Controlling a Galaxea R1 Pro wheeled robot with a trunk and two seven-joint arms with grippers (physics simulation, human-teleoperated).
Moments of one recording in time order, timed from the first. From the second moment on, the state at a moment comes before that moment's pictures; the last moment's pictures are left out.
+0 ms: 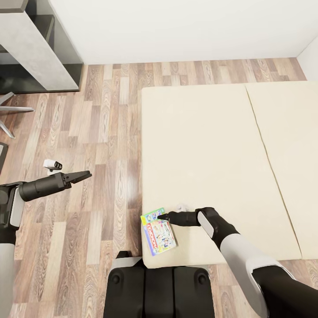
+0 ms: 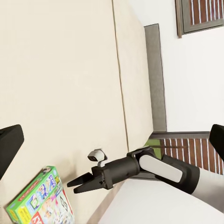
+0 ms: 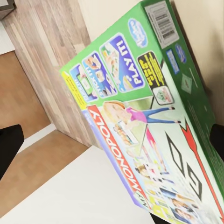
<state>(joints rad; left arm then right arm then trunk) -0.81 0.33 0.34 -1.21 0.17 1.01 -1.43 -0.94 0.07 0.13 -0.42 -0.31 0.66 0.61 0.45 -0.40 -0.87</state>
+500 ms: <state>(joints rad) -0.81 0.33 0.34 -1.21 0.17 1.00 -1.43 -0.94 0.07 0.13 -0.42 -0.31 0.66 0.61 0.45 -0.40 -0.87</state>
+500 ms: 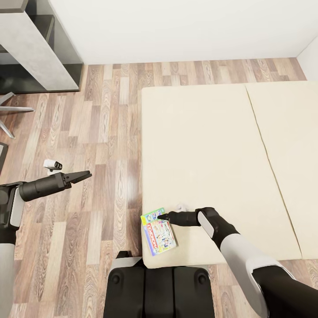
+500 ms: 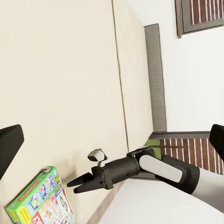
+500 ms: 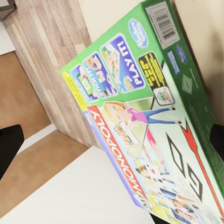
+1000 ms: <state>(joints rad) -0.81 0.33 0.34 -1.21 0.17 1.00 -1.43 -0.94 0.07 0.13 -0.42 -0.31 0.66 0.61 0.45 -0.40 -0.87</state>
